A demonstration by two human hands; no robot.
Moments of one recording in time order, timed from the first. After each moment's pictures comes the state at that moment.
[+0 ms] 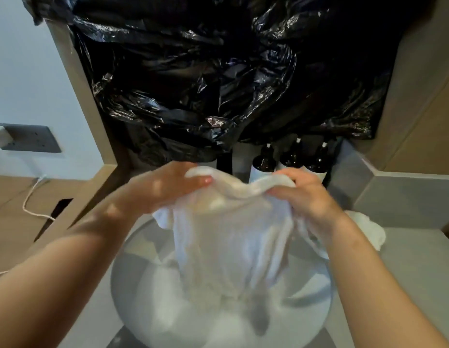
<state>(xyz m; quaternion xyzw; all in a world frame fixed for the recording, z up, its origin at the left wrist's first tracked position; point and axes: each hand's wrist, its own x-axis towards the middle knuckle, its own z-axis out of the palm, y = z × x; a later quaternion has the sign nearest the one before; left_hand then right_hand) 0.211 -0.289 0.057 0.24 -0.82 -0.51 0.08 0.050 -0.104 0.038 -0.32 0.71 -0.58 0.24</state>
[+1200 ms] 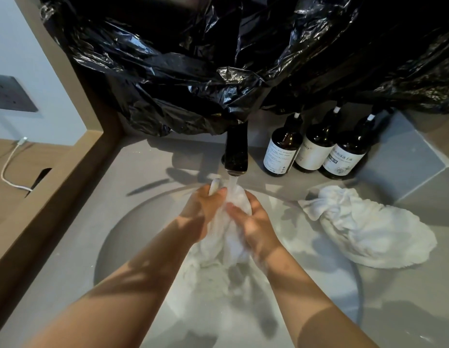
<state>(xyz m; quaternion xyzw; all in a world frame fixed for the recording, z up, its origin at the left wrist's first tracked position) 0.143 -0.286 -0.098 0.38 -0.59 -0.69 0.16 0.087 -0.182 -0.094 -0.14 0.61 -0.66 0.41</state>
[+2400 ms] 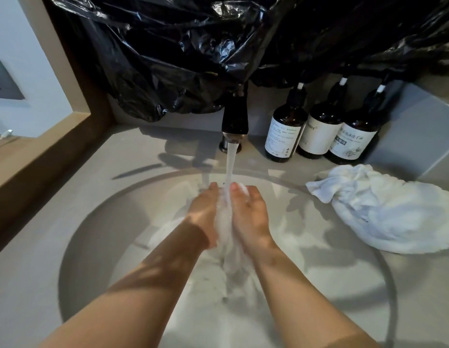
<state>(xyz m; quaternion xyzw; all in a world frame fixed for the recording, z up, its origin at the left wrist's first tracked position) 0.136 -0.261 -0.143 0.41 -0.44 -0.77 0.21 0.088 -0.195 -0.140 -0.18 0.70 -0.64 0.25</state>
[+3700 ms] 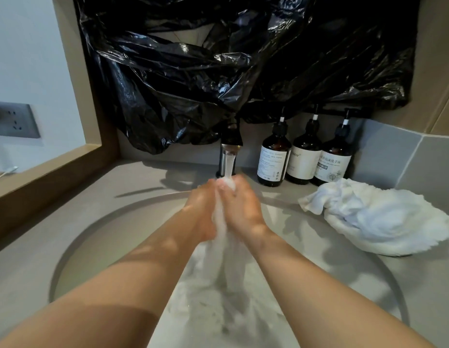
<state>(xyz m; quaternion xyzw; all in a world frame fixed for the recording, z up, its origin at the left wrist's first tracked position) 0.139 -0.266 -0.110 0.32 -0.53 -0.75 0.24 0.082 -0.210 -0.120 -0.36 0.72 -0.58 0.11</state>
